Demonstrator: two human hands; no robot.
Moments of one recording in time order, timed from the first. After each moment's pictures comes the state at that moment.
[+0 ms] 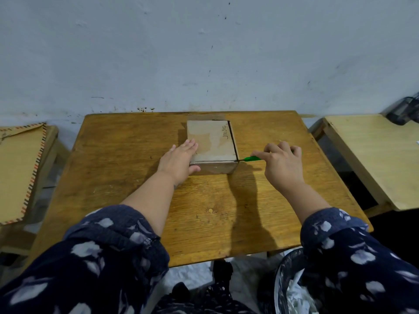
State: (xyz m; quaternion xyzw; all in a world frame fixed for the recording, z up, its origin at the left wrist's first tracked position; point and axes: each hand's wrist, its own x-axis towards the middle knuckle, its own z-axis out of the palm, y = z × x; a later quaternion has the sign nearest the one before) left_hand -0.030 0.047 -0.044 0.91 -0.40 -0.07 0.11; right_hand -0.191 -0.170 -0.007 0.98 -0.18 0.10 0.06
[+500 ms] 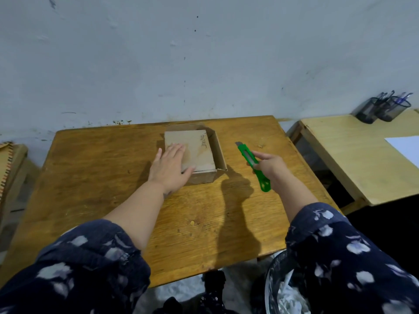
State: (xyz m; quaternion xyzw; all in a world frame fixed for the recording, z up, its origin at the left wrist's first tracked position) left_hand -0.035 0.011 -0.043 0.92 -0.38 -0.03 0.13; right_hand -0.181 -0.203 0.009 0.66 -0.50 0.05 -0.57
